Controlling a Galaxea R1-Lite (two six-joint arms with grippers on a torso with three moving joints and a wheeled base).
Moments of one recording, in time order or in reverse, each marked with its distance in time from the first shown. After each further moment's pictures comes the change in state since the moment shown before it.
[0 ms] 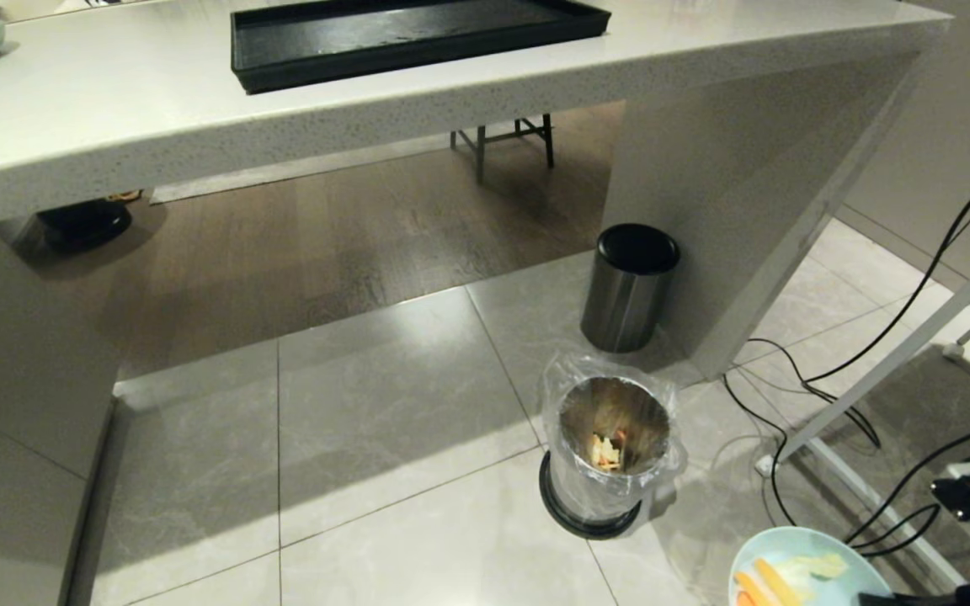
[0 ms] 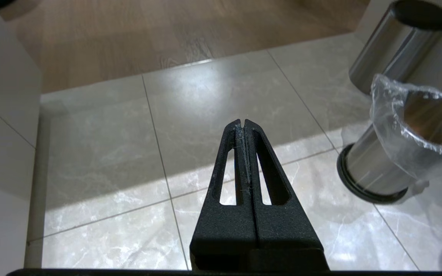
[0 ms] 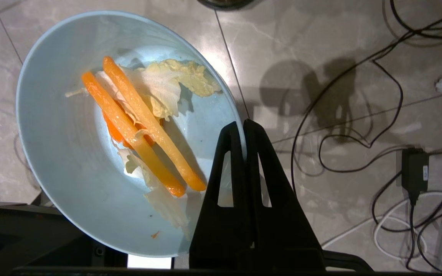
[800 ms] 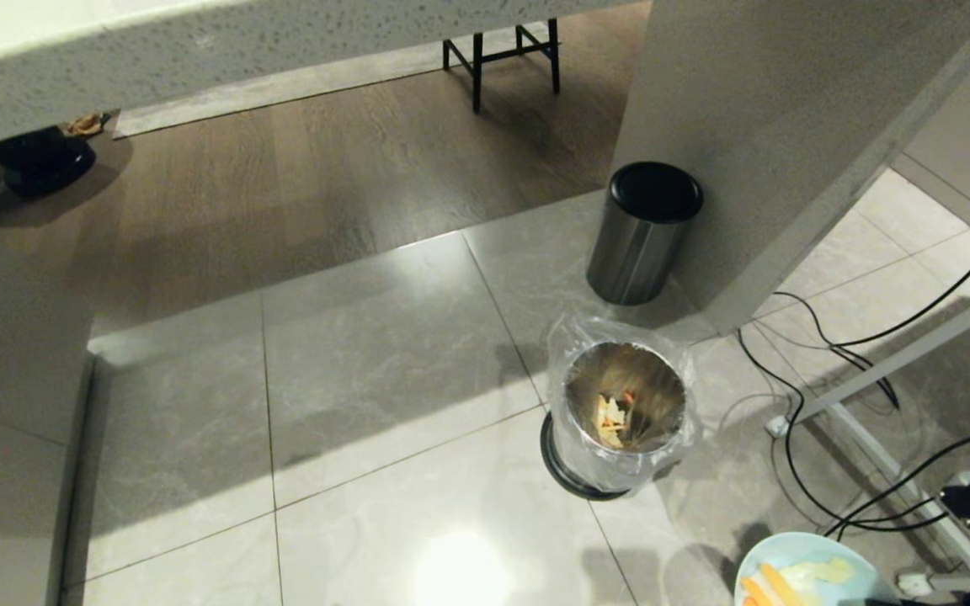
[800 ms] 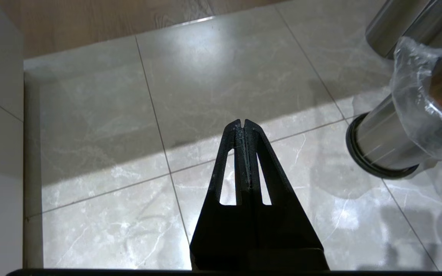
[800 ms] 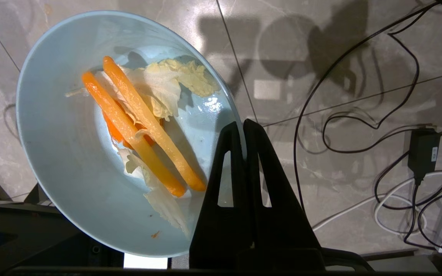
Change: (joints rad) left arm 0.000 0.000 0.000 -0.001 0.000 0.001; right arm -0.001 -0.021 0.016 0.001 -0.001 0.002
